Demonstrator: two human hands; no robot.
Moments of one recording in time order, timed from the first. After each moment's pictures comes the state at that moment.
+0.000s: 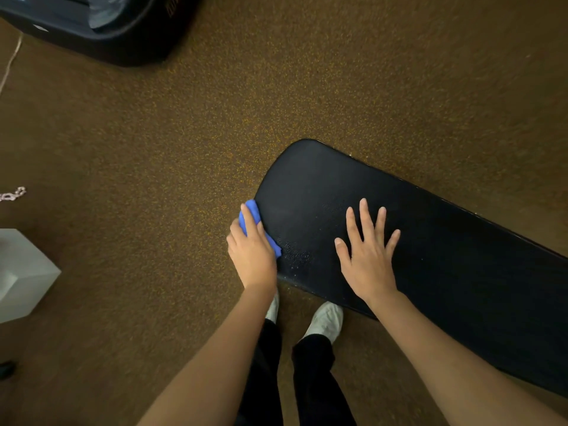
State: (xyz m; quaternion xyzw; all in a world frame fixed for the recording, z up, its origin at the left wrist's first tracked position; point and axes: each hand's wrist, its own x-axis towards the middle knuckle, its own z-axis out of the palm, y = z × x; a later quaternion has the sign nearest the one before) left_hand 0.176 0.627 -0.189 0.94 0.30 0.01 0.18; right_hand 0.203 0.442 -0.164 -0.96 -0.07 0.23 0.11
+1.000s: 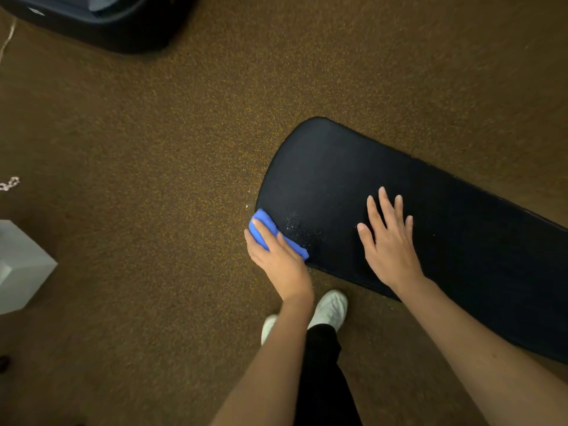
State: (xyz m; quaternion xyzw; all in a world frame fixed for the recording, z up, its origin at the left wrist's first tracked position) left_hand 0.129 0.580 -0.194 0.85 0.39 0.09 0.35; right_hand 0.186 0.429 -0.154 -0.96 -0.06 0.23 0.16
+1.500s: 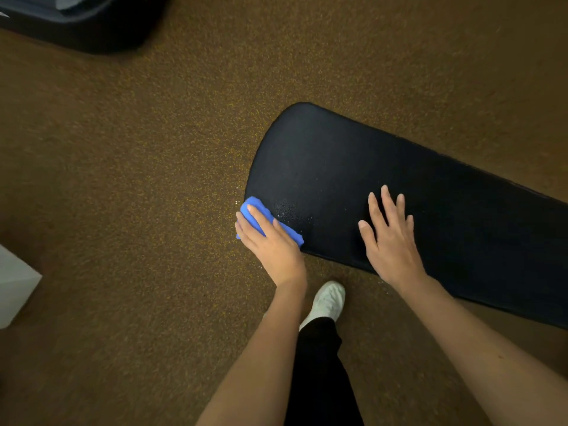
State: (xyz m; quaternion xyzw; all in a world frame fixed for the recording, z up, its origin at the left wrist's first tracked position) left_hand 0.125 0.586 -0.212 0.89 0.32 0.15 0.30; right_hand 0.155 0.417 -0.151 -0.96 -0.01 0.23 0.16
